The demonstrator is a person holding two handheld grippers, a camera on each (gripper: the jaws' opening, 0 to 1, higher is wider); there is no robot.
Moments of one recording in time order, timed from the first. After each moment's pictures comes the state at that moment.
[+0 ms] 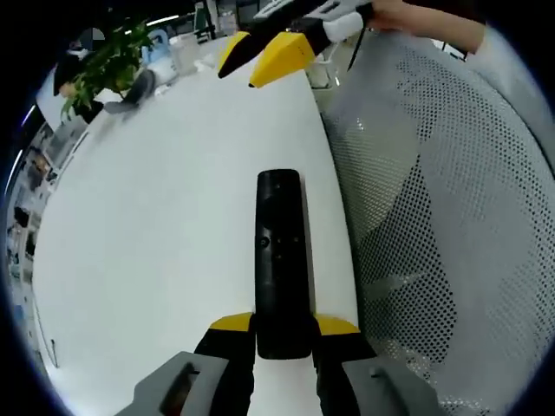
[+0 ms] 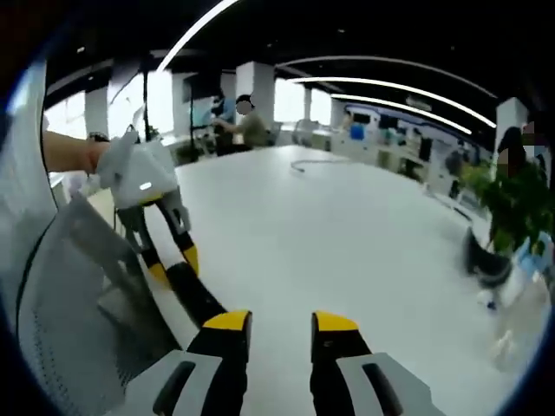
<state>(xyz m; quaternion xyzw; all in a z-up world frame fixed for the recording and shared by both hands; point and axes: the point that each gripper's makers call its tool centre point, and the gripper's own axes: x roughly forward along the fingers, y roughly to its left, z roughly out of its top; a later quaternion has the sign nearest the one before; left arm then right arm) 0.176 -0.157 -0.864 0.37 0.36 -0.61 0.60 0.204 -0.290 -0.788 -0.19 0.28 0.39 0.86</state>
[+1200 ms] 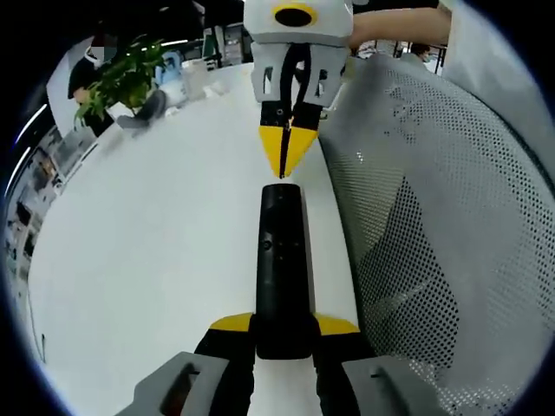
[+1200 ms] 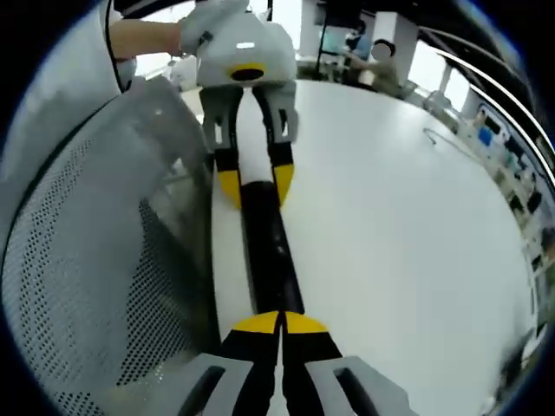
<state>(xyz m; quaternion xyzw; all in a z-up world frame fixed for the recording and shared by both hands) 0.175 -0.157 -0.863 0.35 0.34 -0.62 0.62 0.175 -0.255 -0.847 -0.32 0.36 0.57 0.66</state>
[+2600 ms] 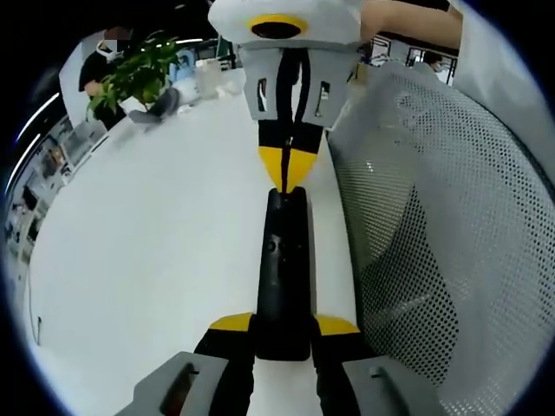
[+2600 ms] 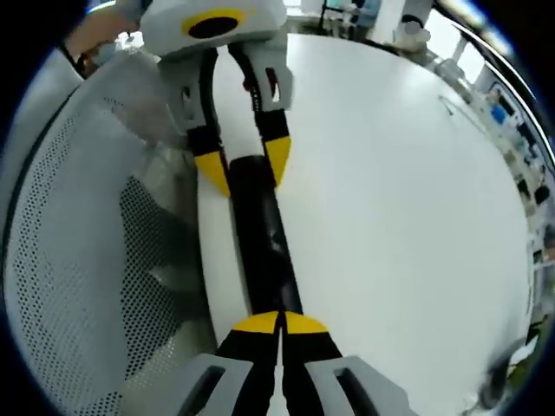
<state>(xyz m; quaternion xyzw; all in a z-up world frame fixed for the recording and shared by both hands) 0.176 -0.158 -0.863 0.31 0.34 -0.60 0.65 0.179 -0.249 -0.856 -0.39 0.45 0.52 0.61</state>
